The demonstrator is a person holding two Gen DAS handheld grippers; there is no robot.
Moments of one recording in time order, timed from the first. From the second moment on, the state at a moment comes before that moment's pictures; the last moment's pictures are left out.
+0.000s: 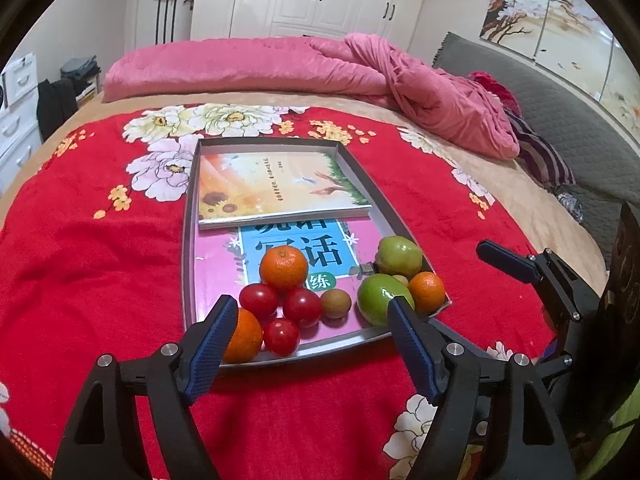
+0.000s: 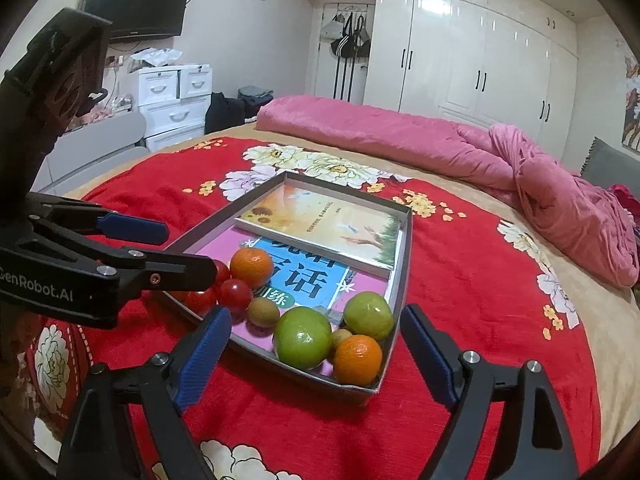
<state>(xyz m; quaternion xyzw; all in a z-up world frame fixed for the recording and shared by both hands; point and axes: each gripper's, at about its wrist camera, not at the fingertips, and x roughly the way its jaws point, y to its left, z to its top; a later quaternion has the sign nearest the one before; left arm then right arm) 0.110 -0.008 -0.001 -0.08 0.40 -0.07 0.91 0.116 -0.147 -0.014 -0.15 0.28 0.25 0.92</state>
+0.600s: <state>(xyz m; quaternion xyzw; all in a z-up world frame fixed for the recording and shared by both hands) 0.080 -0.004 0.011 -0.07 0.39 -0.06 0.92 0.096 -0.156 0.008 -0.12 0.26 0.24 0.93</state>
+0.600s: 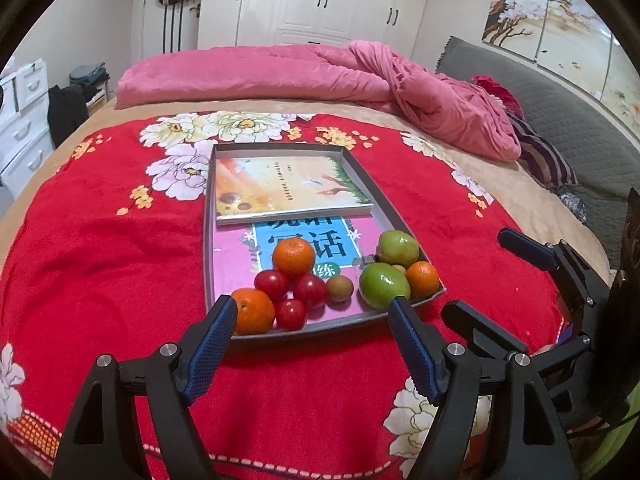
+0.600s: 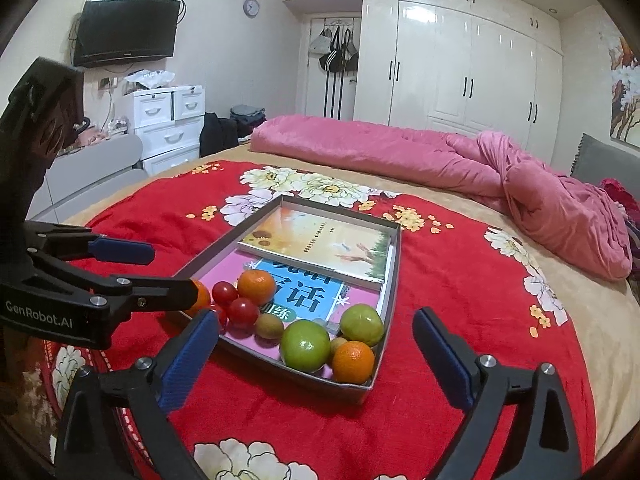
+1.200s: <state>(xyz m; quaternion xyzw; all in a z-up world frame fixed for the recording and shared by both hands) 0.026 -0.004 -0.009 -0.09 0.43 -0.01 0.90 0.066 -0.170 -0.002 -0.07 0.36 0.22 0.91</state>
